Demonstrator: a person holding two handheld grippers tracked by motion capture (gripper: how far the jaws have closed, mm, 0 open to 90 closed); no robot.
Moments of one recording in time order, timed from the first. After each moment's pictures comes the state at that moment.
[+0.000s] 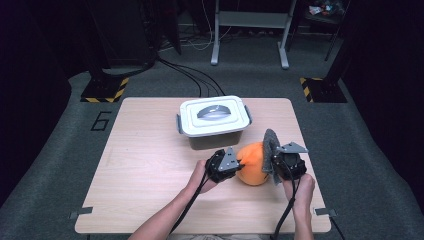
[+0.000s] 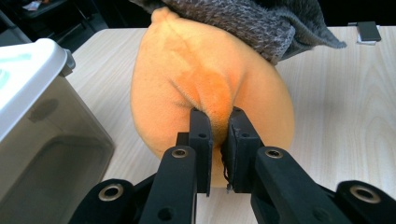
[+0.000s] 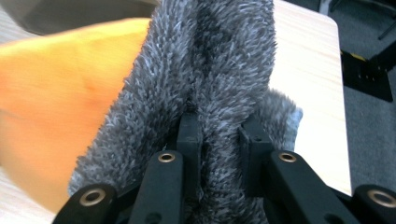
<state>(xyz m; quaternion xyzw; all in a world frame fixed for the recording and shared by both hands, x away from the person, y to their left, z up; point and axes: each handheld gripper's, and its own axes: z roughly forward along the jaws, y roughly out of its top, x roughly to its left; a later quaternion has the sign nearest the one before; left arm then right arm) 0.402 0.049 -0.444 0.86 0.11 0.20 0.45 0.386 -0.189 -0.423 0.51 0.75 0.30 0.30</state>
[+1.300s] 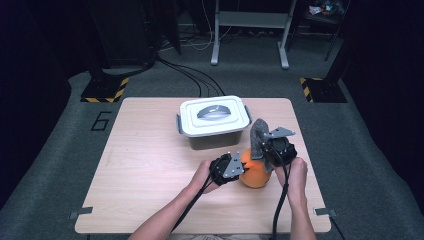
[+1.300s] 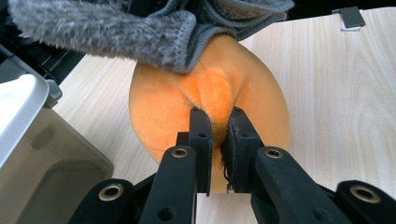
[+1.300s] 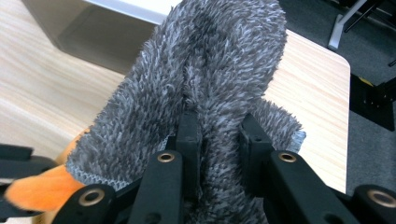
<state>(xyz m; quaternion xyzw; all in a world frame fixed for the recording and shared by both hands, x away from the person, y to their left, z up) 0.393 0.038 -0.442 0.87 0.05 0.22 0.44 0.410 -0.155 -0.385 0.46 0.79 0.29 0.30</state>
